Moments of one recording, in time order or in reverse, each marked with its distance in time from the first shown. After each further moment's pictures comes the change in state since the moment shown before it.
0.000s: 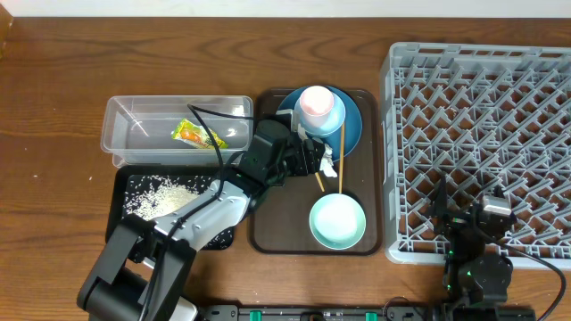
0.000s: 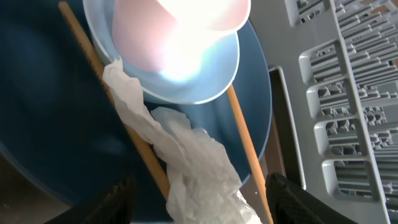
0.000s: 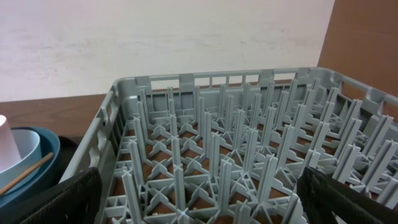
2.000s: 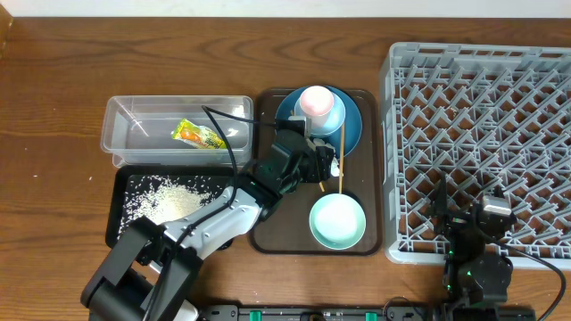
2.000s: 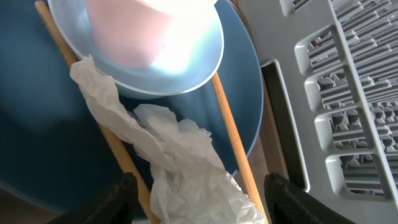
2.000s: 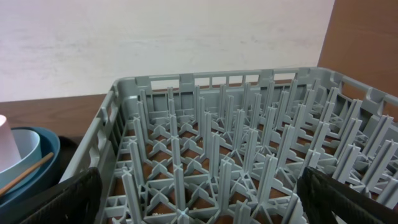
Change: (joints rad) left arm -0.102 0.000 0.000 0.010 -0.142 0.000; right arm 0.000 0.000 0.000 0.000 0.000 0.000
